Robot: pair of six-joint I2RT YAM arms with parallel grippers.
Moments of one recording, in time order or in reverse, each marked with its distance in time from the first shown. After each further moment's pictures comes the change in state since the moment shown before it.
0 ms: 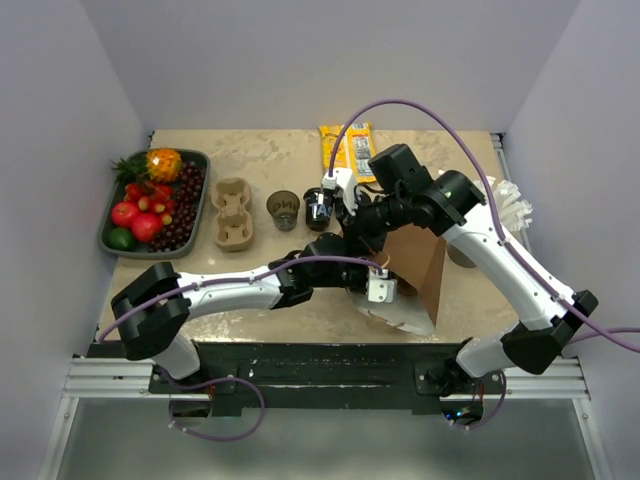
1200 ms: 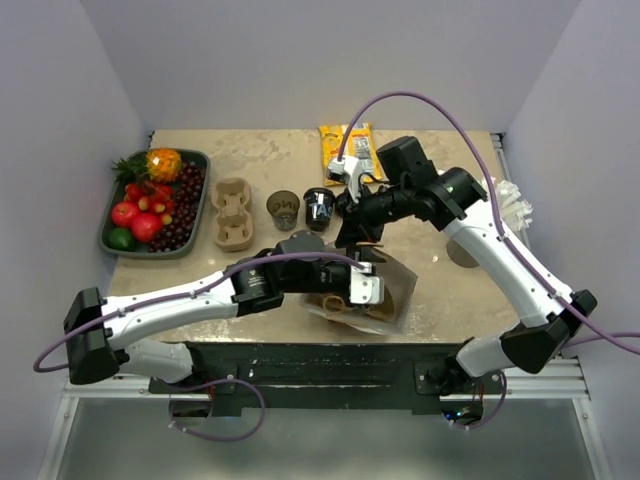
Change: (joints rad) left arm -0.080 -0.272 0.092 -0.361 -0.071 -0.145; right arm -0.071 0.010 -0.030 0.107 -0.138 0.034
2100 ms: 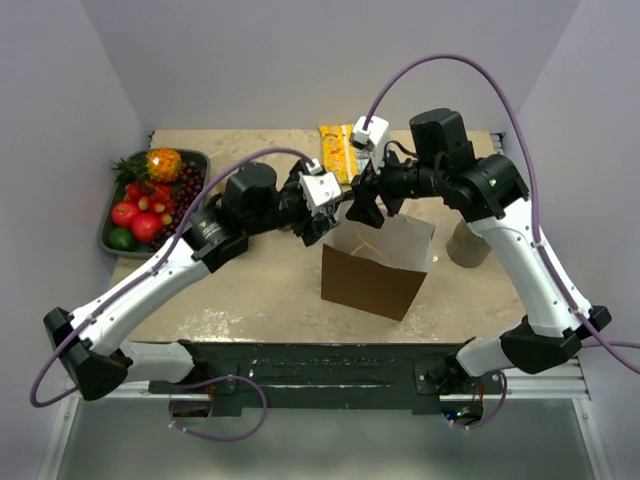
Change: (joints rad) left arm 0.341 -0.066 0.268 -0.378 -0.077 -0.183; right arm -0.053 -0.008 0.246 -0.051 0.214 -0.059
